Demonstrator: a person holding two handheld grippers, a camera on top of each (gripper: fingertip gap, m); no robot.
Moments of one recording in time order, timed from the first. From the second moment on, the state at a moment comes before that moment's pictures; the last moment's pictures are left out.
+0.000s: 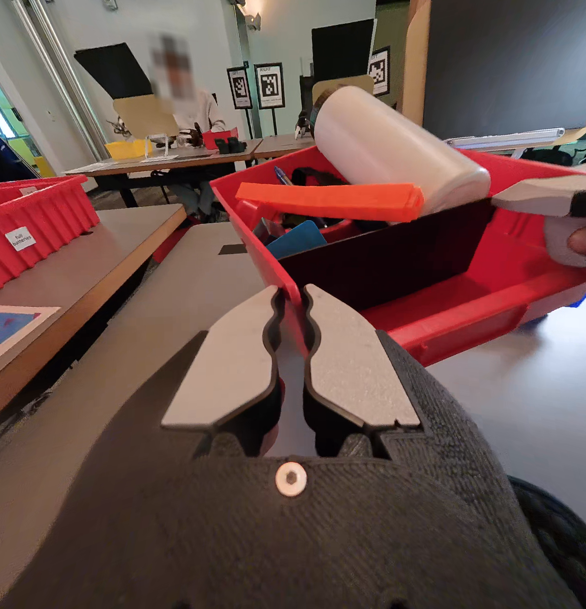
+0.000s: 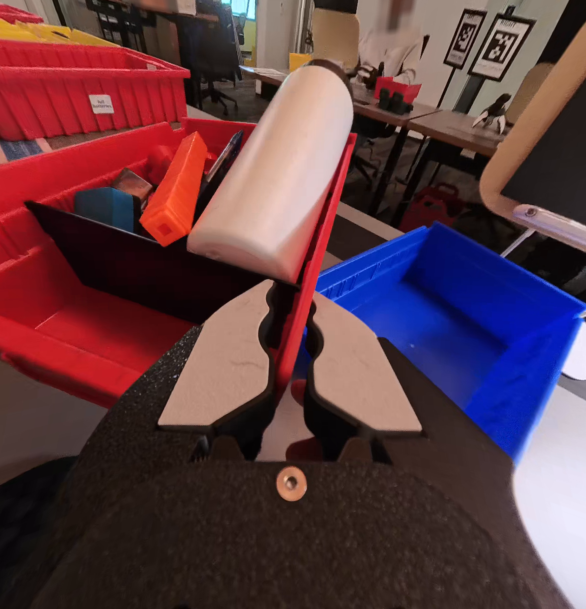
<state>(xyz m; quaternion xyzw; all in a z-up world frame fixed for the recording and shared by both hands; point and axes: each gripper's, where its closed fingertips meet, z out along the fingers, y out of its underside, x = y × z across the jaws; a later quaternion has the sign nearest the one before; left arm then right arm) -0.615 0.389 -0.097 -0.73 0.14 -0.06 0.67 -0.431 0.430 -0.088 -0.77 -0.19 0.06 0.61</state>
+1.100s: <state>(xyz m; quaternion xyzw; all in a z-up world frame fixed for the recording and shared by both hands) -0.548 0.351 -0.169 -0.71 0.53 -0.09 0.45 -0.347 0.435 -0.195 -0.80 -0.47 -0.07 0.36</state>
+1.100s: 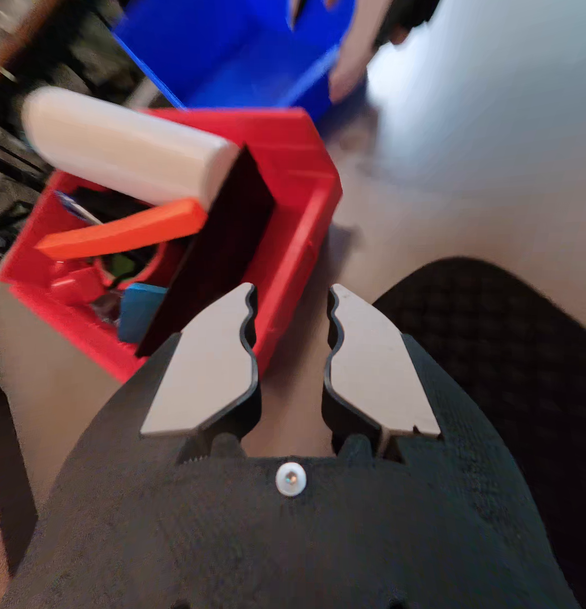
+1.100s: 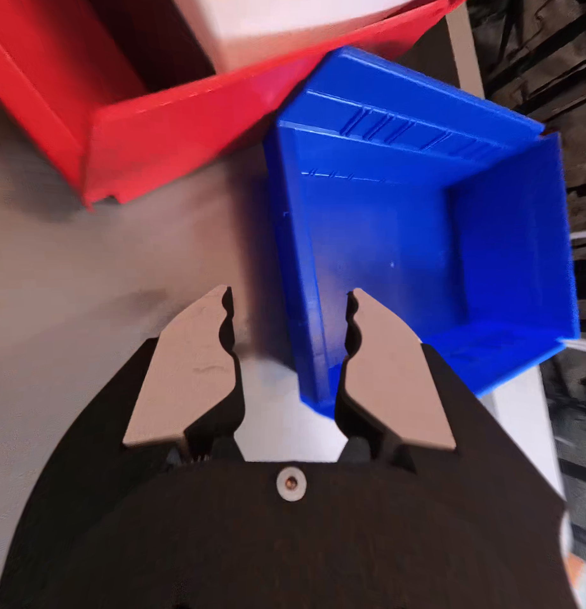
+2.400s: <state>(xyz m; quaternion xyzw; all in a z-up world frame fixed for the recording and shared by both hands) -0.505 0.513 -0.261 -0.68 0.67 0.08 0.30 0.018 0.364 -0.252 -0.88 -0.35 -0.21 0.25</state>
